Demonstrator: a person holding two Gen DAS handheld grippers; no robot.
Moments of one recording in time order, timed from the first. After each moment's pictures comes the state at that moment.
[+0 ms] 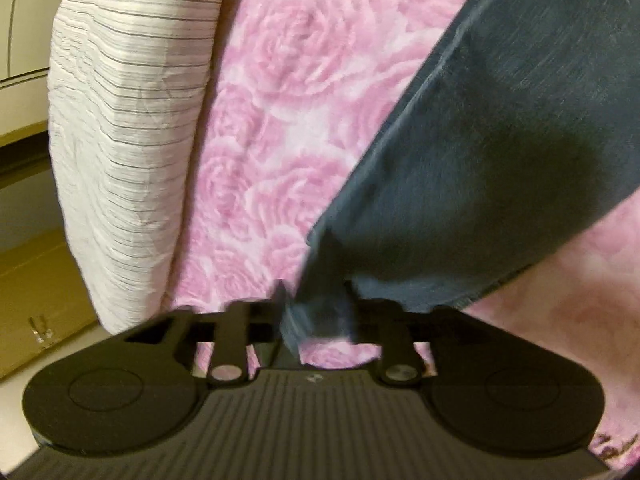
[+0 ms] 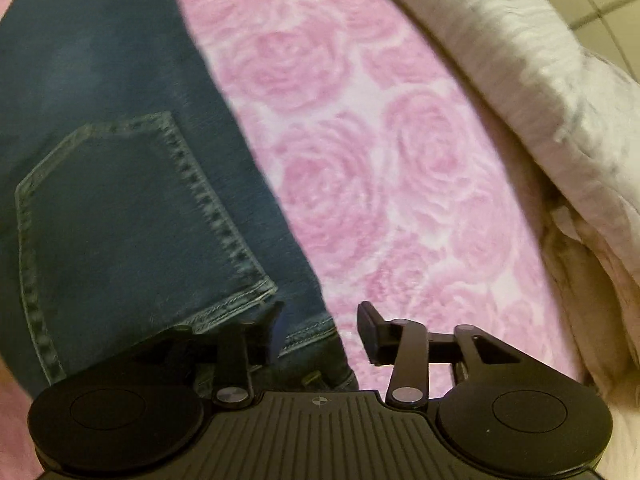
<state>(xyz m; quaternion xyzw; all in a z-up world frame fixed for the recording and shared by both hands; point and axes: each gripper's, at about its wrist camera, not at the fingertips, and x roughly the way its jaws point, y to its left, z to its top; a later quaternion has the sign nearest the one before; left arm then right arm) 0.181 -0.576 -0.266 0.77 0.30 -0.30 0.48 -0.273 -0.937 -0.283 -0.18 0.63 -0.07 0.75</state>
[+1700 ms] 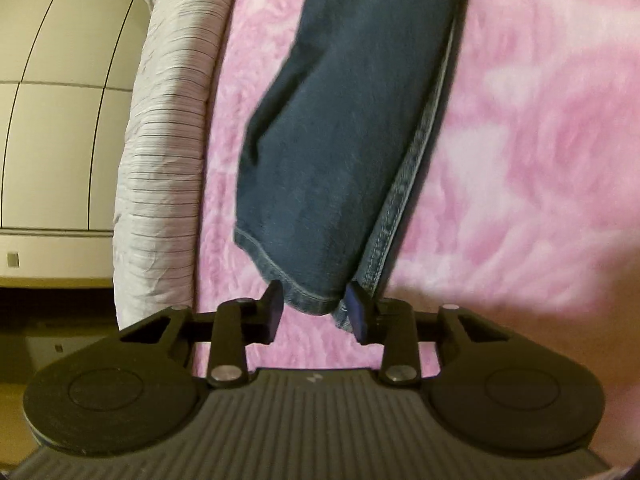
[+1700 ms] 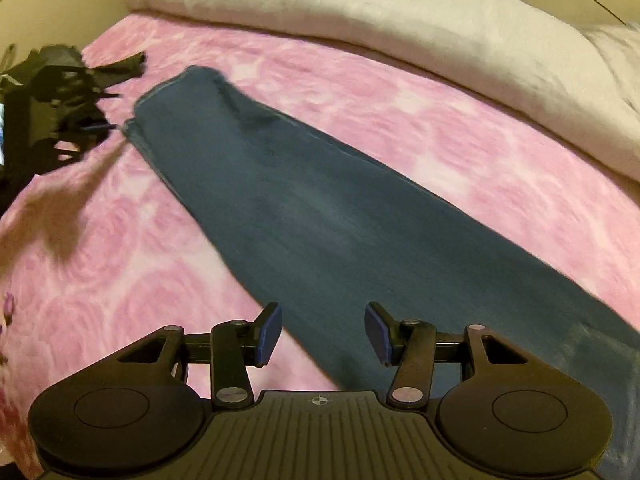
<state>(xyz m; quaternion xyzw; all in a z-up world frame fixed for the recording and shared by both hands) 0.154 -0.358 -0.332 0.70 -0.01 -0.47 0.54 -0.063 -0.569 -0.249 0.08 0.53 -0.11 0.84</state>
